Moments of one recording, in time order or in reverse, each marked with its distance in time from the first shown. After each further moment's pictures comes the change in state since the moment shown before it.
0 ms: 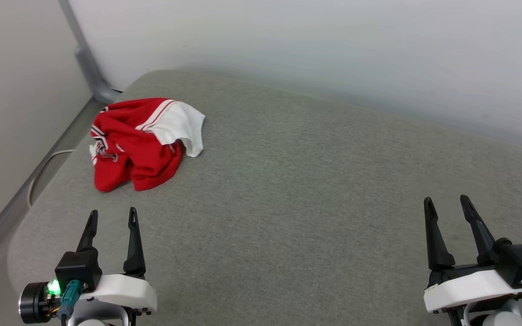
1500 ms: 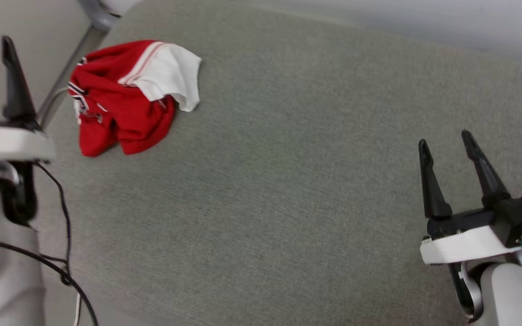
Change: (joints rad) left arm -0.509 0.189 0.140 0.124 -0.154 -0.118 0.000; right arm -0.144 0.000 0.027 -0.082 -0.168 0.000 0.000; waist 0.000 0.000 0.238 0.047
